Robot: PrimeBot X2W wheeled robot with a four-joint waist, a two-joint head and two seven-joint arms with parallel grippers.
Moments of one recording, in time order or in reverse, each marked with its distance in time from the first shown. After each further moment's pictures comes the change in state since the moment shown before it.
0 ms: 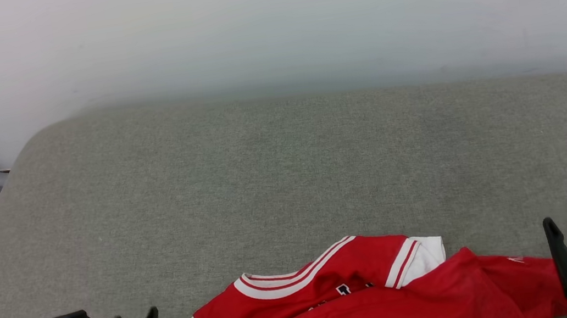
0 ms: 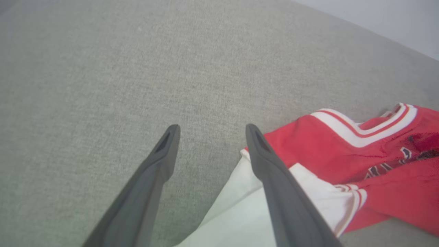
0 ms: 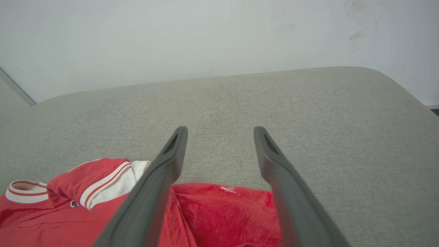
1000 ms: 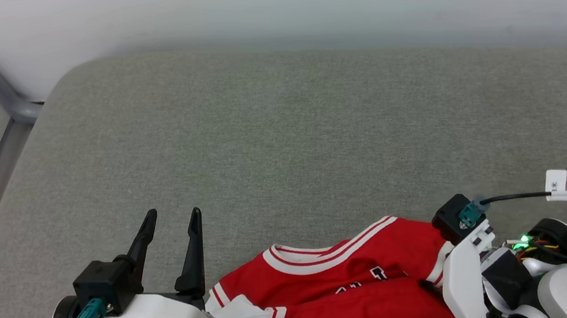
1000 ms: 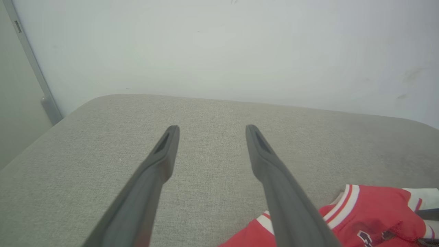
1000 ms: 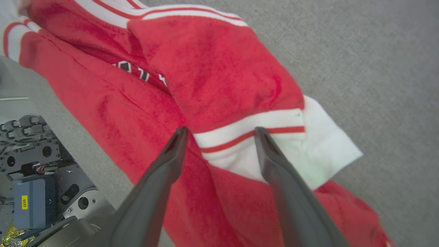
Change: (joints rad) left arm -0.114 -0.073 -0.059 -0.288 0.258 0.115 -0.232; right arm -0.337 -0.249 0.600 0.154 0.078 0.000 0.644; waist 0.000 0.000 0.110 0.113
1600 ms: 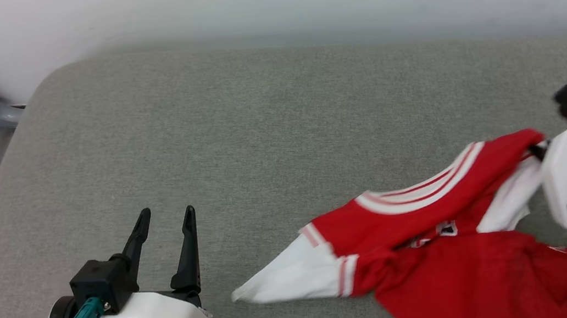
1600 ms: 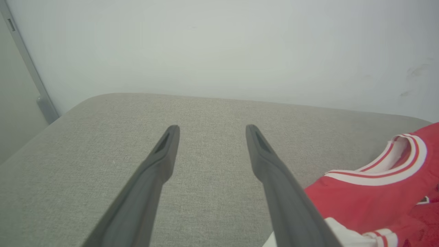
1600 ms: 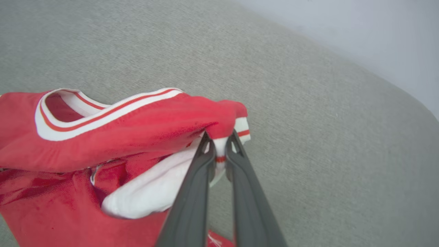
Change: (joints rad) left arm -0.008 -0.007 0.007 0.024 0.003 0.006 -0.014; right arm -0.179 -0.091 -0.263 0.100 -0.039 0.000 -0.086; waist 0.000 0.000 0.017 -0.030
